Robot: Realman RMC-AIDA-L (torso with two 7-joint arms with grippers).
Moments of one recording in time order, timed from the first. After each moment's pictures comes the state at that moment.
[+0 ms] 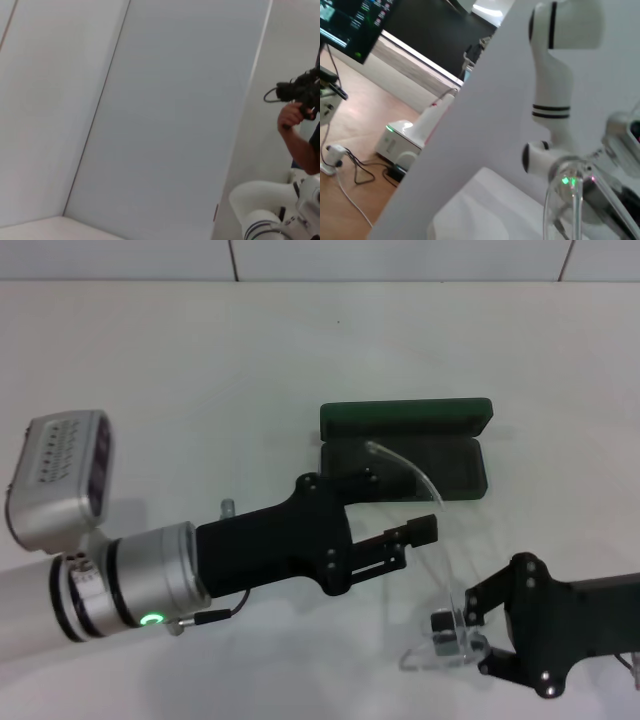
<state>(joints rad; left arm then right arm) -0.63 -2.09 2.83 0.04 -0.34 1.66 -0.83 0.41 2.02 -1.19 -0.57 -1.66 -1.77 0.27</state>
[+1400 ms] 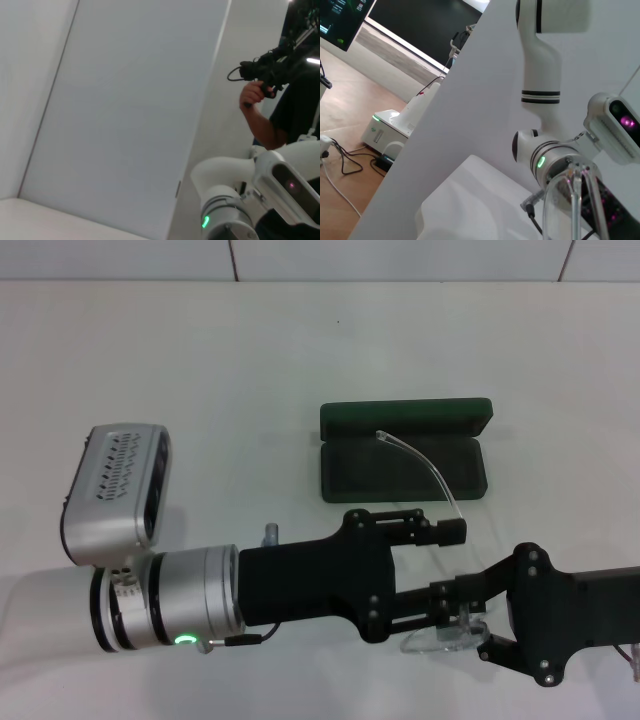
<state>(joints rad) -0.65 -2.09 2.84 0.10 -0.25 1.62 -0.81 0.40 2.02 -1.18 -0.56 -1.65 -1.74 0.27</state>
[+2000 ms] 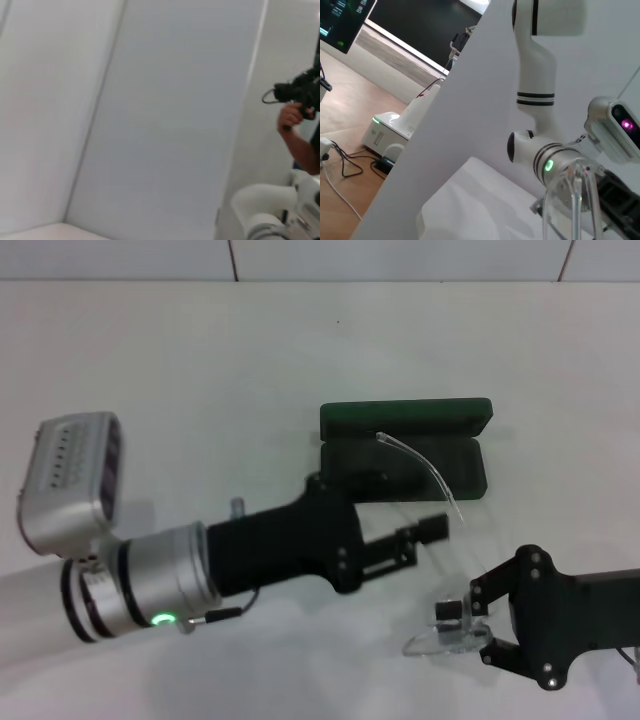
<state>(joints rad) -0.62 -2.09 2.83 0.09 -0.35 1.63 -0.80 0.40 2.02 -1.18 -0.56 -1.65 -1.75 0.28</state>
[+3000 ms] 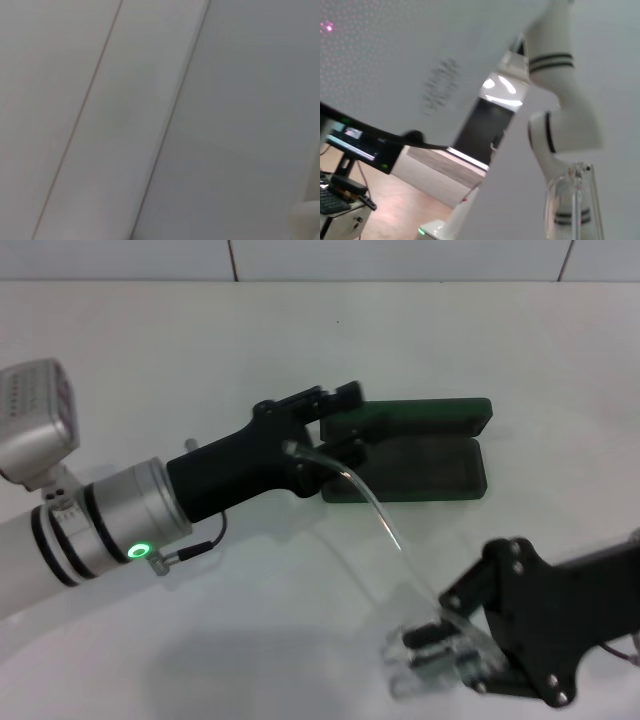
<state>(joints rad) -0.66 -2.09 2.84 -0.03 -0.54 1.61 -0.91 0.60 2.03 -1.19 -0.46 -1.61 -2.00 0.44</state>
